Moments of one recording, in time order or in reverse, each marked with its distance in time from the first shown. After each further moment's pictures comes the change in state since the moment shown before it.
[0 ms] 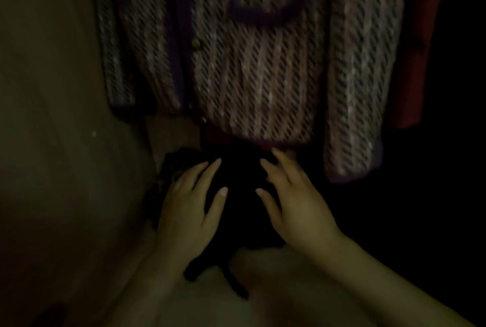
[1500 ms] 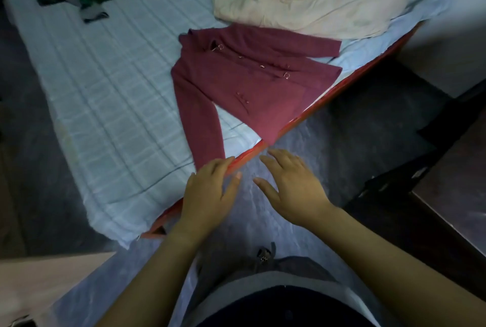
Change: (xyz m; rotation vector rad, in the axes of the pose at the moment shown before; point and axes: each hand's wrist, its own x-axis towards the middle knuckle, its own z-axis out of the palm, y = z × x) left_hand -0.833 0.656 -0.067 -0.751 -1.475 1.424; right_hand -0.904 -0.426 -0.559 -0.806 0.169 2.027
